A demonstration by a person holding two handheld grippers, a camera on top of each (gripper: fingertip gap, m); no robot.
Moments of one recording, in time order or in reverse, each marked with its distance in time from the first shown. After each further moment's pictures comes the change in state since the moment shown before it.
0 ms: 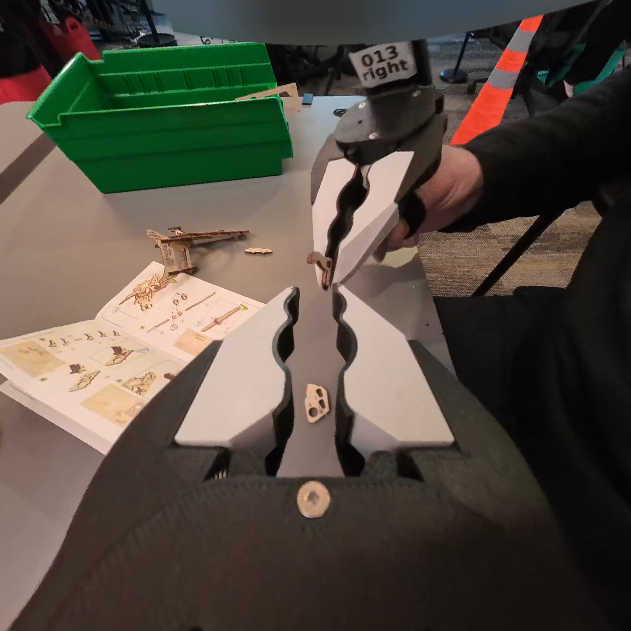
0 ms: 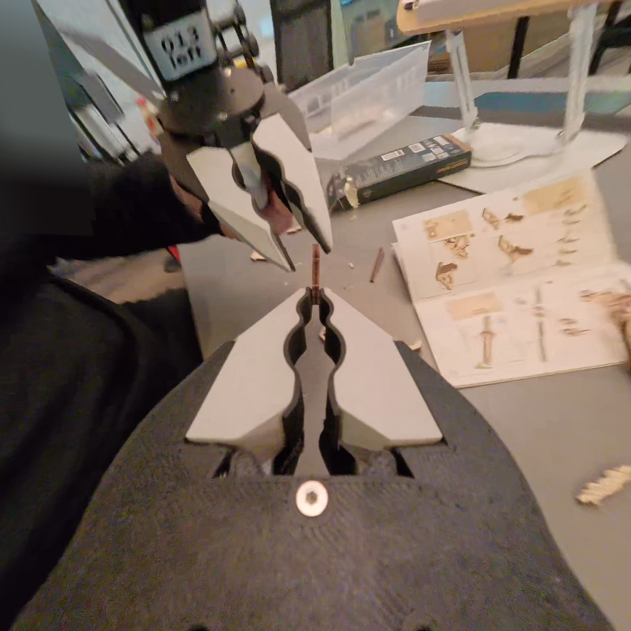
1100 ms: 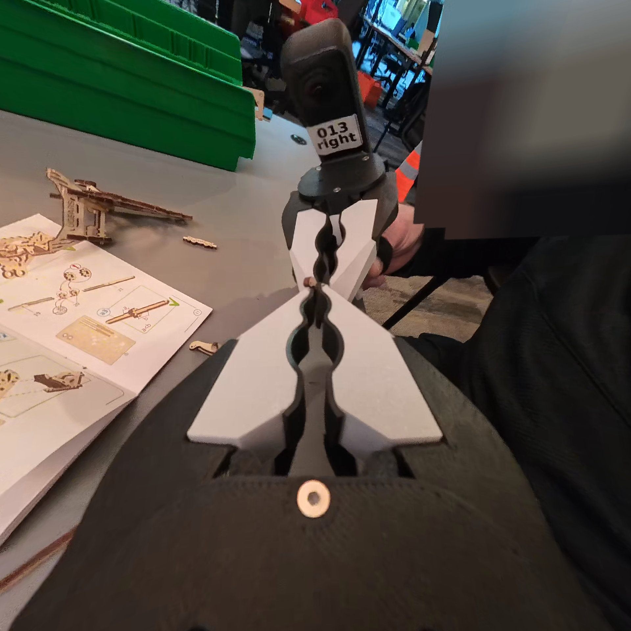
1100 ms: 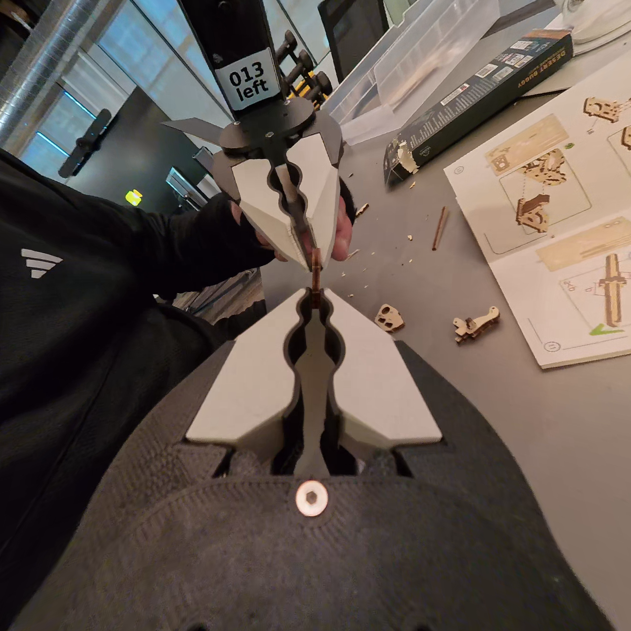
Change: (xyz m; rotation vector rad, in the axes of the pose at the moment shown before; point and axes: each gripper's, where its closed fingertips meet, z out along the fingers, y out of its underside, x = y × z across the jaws) left arm 0.009 0.002 0.016 0.089 0.220 -0.353; right arm -0.010 0.016 0.007 -0.007 -0.224 0.326
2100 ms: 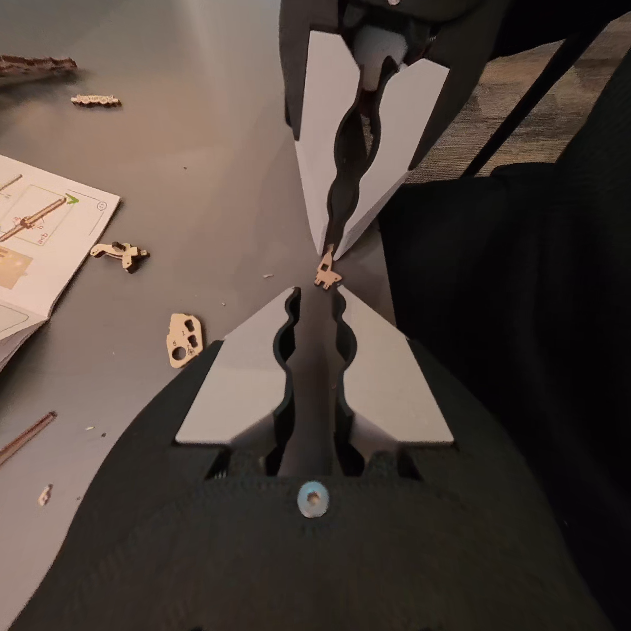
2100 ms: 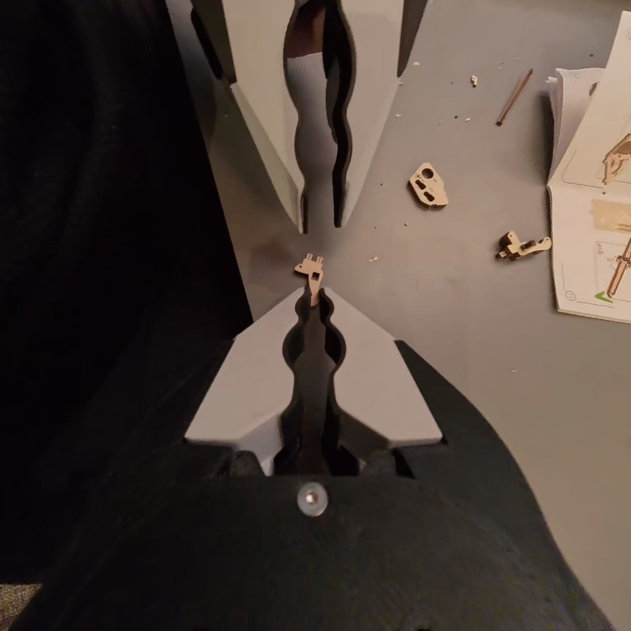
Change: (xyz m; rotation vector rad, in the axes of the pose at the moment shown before) left arm 0.030 0.113 0.013 -0.413 -0.187 0.308; right arm 0.007 0.114 -0.010 -0.556 0.335 -0.652
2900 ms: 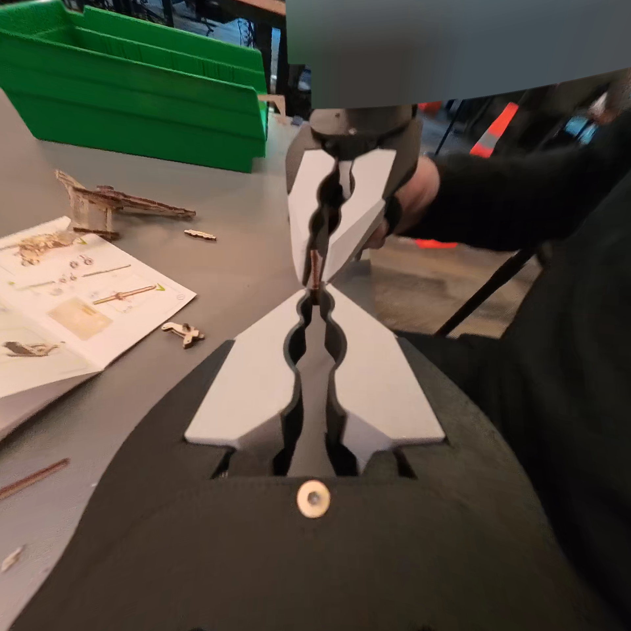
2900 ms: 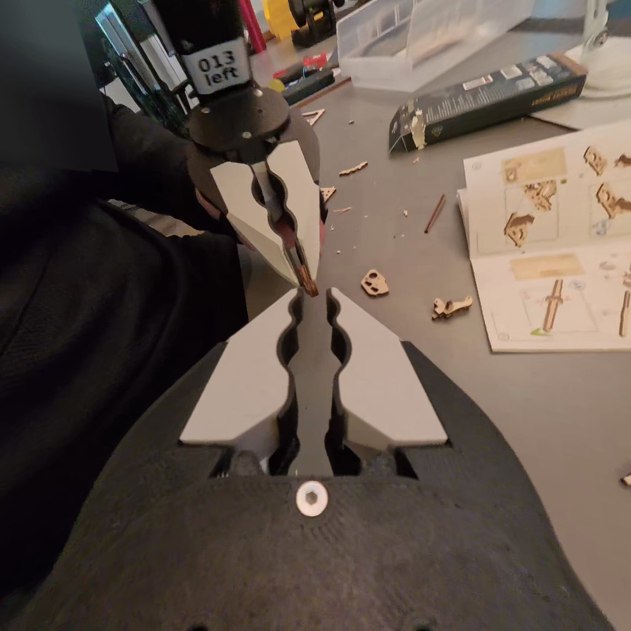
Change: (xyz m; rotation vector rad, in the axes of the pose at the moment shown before) left arm -0.029 -0.073 -0.030 0.450 -0.042 -0.221; right arm 0.046 -0.062 -0.054 0.405 -0.212 0.301
